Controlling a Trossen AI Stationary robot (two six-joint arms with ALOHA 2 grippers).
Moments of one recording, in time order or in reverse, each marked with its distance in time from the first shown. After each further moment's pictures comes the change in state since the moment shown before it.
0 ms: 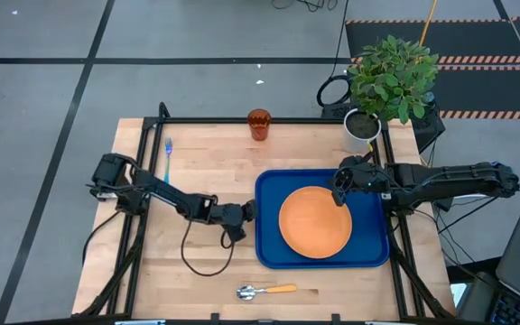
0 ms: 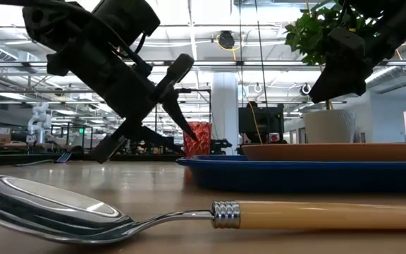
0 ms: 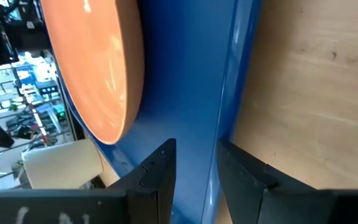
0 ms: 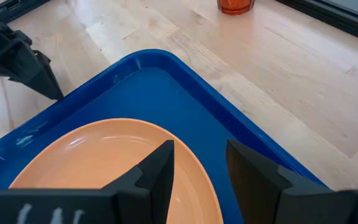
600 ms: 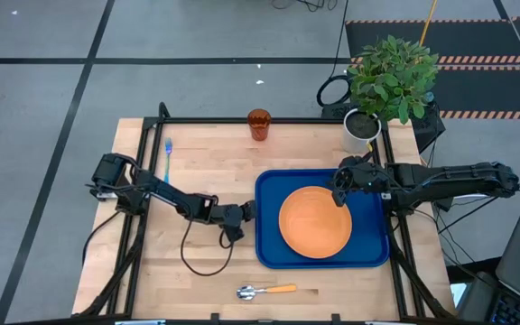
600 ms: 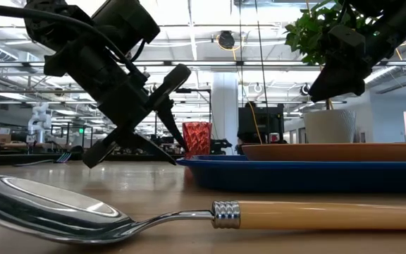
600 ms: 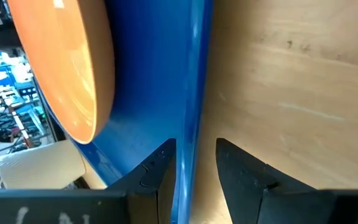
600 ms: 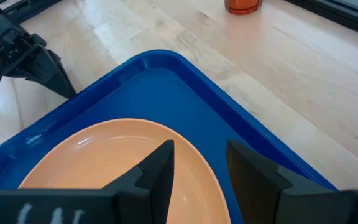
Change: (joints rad) left arm -0.002 0.000 -0.001 -0.070 0.000 -0.012; right arm 0.000 0.000 0.000 0.016 -0.023 0.000
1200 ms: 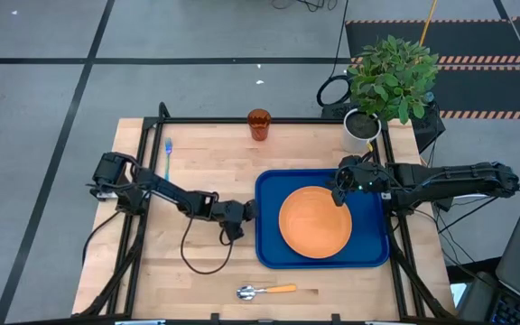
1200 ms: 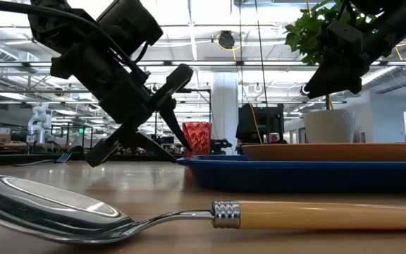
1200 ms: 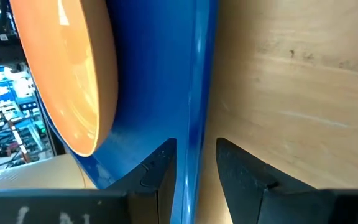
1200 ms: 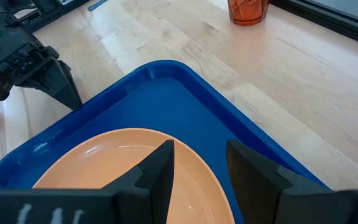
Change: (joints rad) left arm 0.034 0.000 0.000 0.016 0.096 0.029; right arm 0.000 0.000 0.000 0.037 0.001 -0.011
